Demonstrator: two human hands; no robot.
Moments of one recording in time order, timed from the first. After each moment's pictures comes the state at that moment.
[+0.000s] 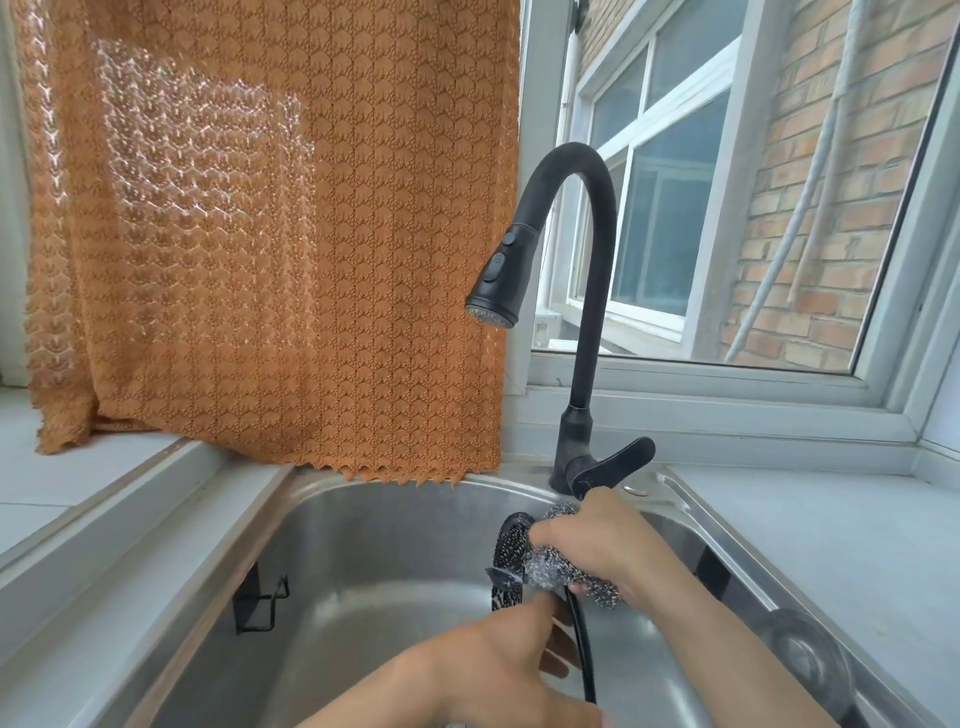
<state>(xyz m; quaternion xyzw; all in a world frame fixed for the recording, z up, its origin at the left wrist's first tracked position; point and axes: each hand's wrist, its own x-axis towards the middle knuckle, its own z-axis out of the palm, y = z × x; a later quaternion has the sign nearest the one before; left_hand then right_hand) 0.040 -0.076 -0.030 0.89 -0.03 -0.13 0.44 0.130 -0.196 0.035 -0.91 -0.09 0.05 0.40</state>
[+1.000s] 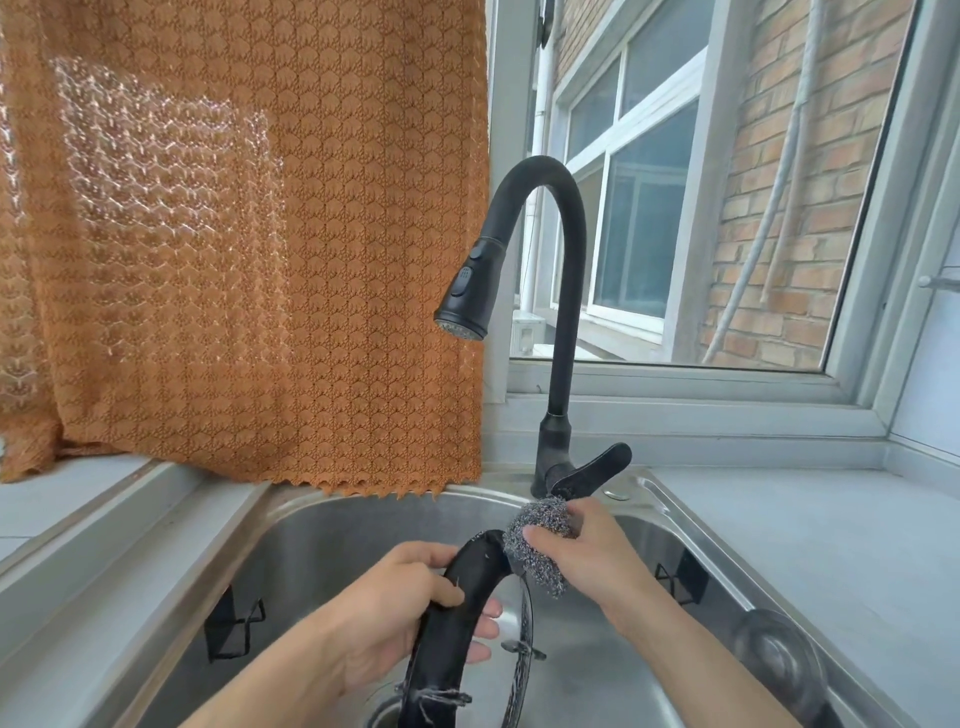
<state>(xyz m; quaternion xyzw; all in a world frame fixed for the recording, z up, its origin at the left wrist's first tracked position) 0.053 -0.028 -0.005 0.63 0.08 -0.10 0.76 0.165 -0.212 -0.013 -0.83 -0.12 0.01 0.55</state>
